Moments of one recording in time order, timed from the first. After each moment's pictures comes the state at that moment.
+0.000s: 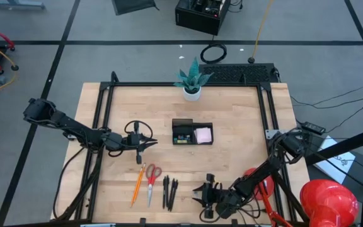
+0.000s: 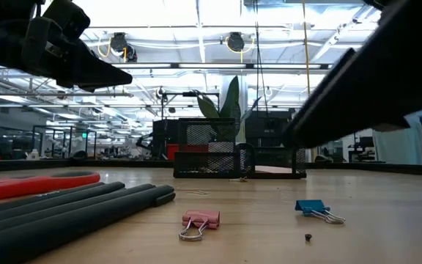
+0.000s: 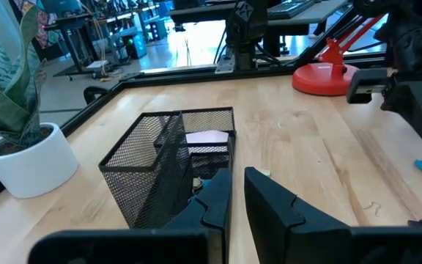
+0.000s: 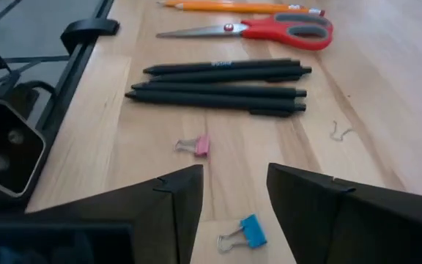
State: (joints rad) left arm -0.30 1.11 0.19 0.73 -0.42 0.02; right arm 0.76 2.01 1.00 0.31 0.68 0.55
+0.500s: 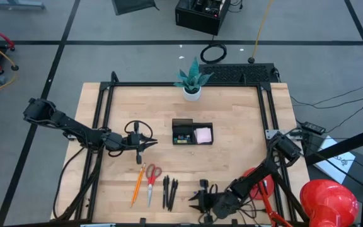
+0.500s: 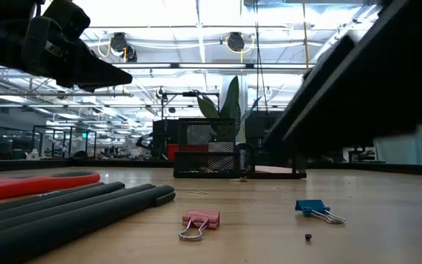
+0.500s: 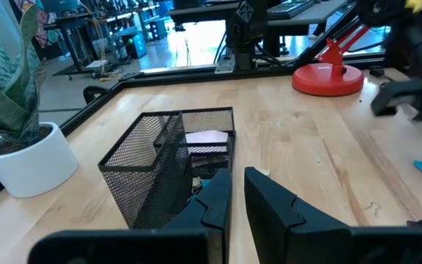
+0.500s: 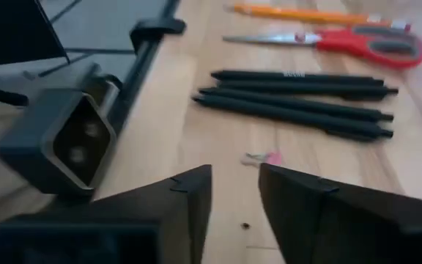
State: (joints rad) left arm -0.30 1.11 0.19 0.73 -0.42 0.02; right arm 0.74 2.08 1.05 0.45 0.53 0.40
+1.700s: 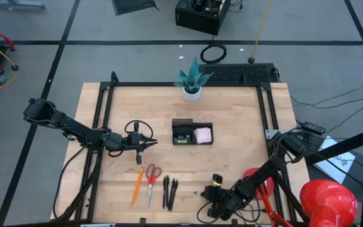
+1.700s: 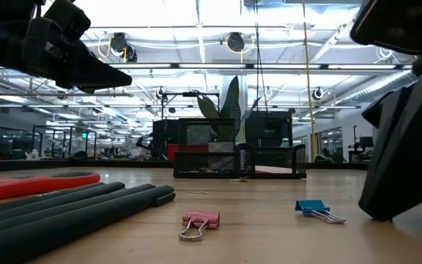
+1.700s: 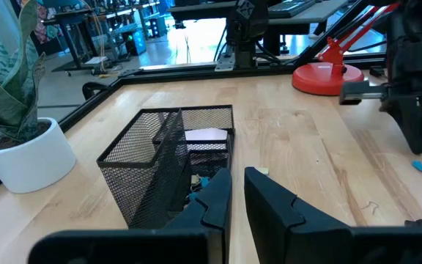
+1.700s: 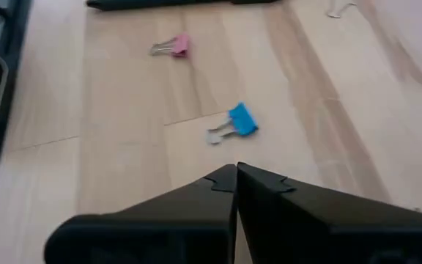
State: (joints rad) left arm -0.30 1.11 0.19 0.72 -0.42 0.00; right arm 0.77 2.00 1.04 -0.06 0.57 0.84
